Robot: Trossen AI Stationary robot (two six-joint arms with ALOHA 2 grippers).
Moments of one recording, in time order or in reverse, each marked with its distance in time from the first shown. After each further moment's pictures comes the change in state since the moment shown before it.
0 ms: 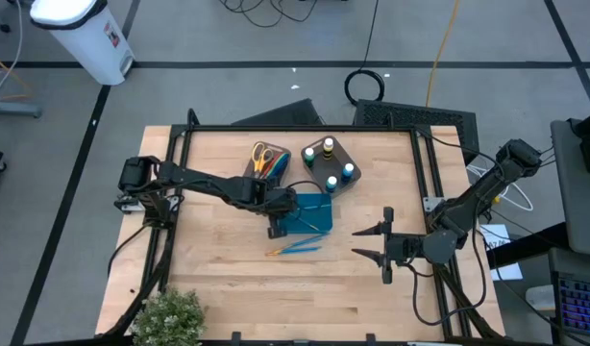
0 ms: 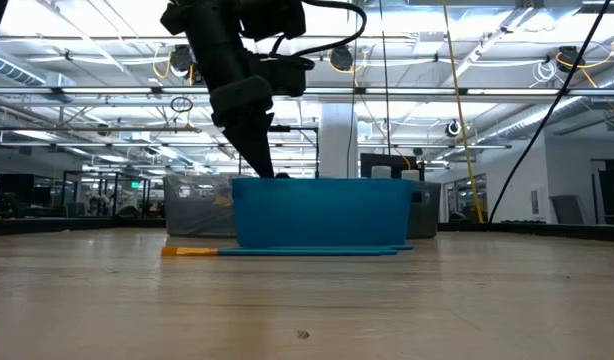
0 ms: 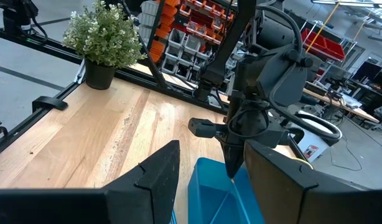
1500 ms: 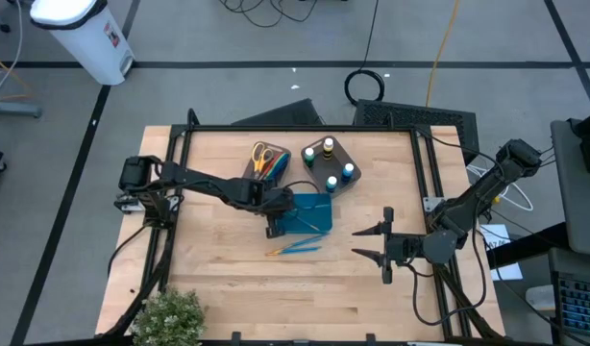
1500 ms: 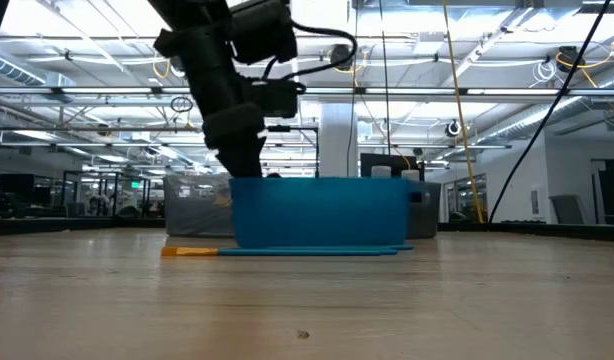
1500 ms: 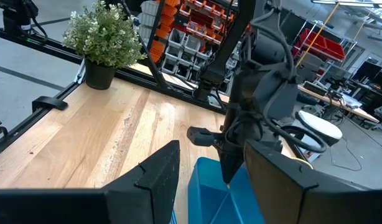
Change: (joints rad) left arm 0.022 0.001 -0.104 0.107 0.024 0.000; right arm 0.000 0.000 0.000 0.000 0.000 0.000
